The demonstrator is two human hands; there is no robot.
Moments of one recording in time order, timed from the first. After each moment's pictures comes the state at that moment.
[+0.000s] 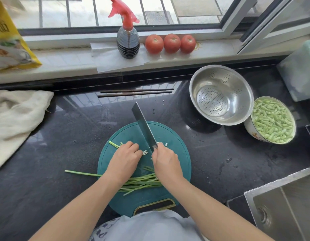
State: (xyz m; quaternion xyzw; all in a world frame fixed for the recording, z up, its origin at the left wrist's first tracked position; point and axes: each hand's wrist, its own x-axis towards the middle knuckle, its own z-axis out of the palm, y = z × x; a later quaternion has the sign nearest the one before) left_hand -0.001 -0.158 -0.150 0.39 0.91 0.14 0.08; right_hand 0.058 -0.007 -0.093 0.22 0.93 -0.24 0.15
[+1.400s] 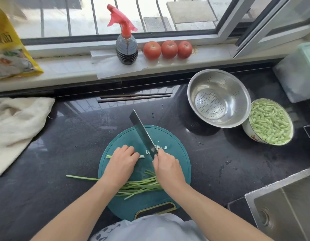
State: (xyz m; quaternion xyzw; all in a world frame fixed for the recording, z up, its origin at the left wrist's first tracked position) left_hand -0.003 -0.167 -0.146 0.38 0.91 0.15 0.07; right_hand 0.067 -0.003 -0.087 0.21 0.93 -0.24 0.17
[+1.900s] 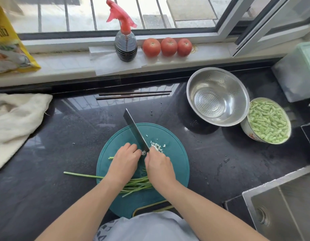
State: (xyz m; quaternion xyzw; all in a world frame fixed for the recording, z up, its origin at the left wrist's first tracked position) left_hand 0.003 -0.150 -0.146 0.36 0.91 0.17 0.07; right_hand 0.059 -0.023 -0.092 0.21 0.93 -0.22 0.18
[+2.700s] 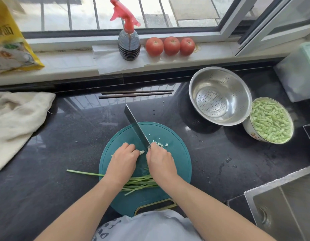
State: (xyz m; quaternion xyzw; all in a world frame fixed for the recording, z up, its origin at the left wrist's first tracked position) left_hand 0.005 -0.164 -0.150 0.32 0.93 0.18 0.08; right_hand 0.050 -0.023 -0.090 0.21 0.94 -0.22 0.18
